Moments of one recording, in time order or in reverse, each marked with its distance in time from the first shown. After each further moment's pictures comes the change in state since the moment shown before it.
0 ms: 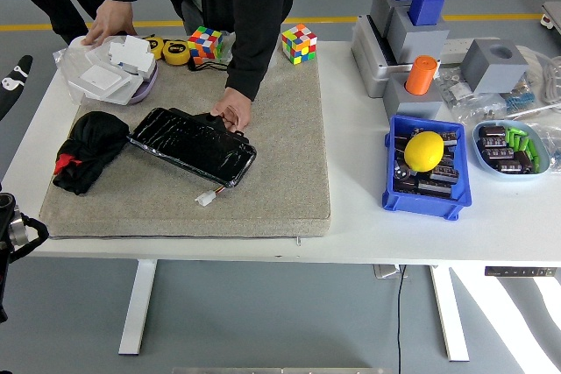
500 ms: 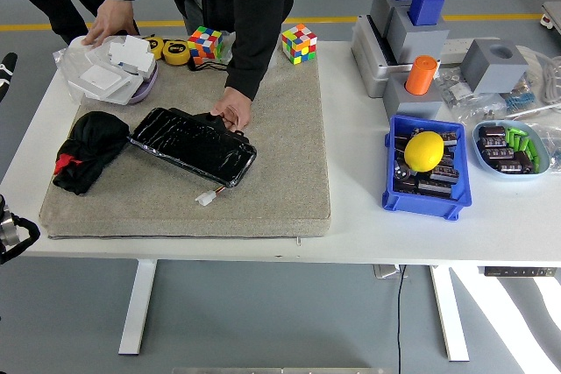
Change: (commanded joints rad) left arm 0.009 0.012 -0.027 -0.008 -0.007 0.007 -0.011; right arm 0.014 -0.011 -0.023 -0.001 0.002 -0.001 0.000
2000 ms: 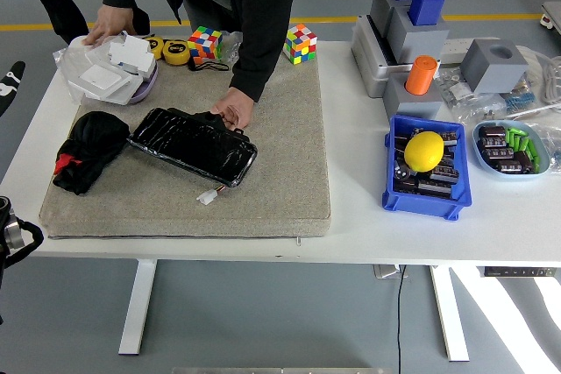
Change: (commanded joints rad) left arm -0.003 0.003 0.016 0.041 -0.020 0.018 -0.038; right arm -0.008 0.015 -0.038 0.023 0.044 0.007 0.000
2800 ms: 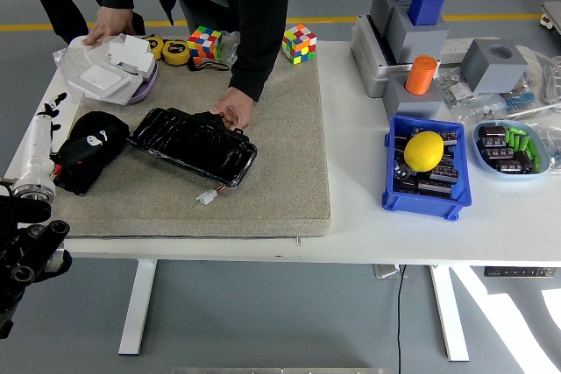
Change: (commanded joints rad) left arm -0.063 0.029 0.325 0.180 0.104 0.024 0.134; right arm -0.021 -0.011 -0.055 0.037 0.070 0.003 -0.002
